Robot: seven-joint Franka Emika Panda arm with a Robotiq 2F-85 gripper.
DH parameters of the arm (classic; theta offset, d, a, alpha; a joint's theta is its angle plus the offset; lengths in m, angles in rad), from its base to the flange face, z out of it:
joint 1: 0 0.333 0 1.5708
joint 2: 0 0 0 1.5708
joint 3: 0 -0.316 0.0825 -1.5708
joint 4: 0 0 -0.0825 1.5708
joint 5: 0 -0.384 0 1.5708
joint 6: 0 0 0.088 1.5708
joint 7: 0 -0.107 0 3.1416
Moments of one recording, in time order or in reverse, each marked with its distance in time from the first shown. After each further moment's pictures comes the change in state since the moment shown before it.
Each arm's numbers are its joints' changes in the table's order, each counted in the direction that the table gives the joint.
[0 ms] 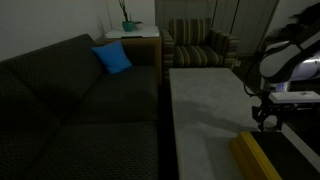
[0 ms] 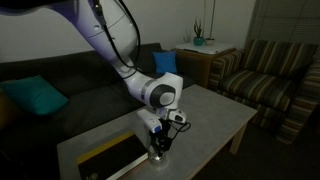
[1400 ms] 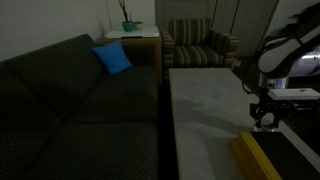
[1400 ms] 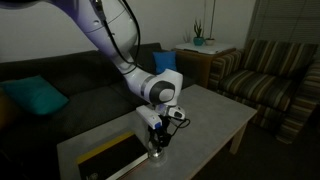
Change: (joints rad) arm -0.009 0.026 -0.027 -0.014 0.001 0.005 0.034
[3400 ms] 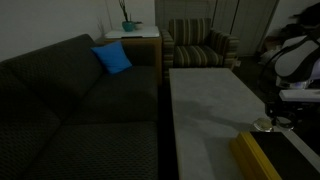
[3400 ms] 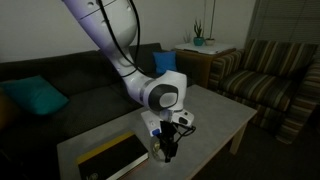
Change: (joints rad) arm 0.036 0.091 0.128 -0.201 -0.064 -0.187 -0.184
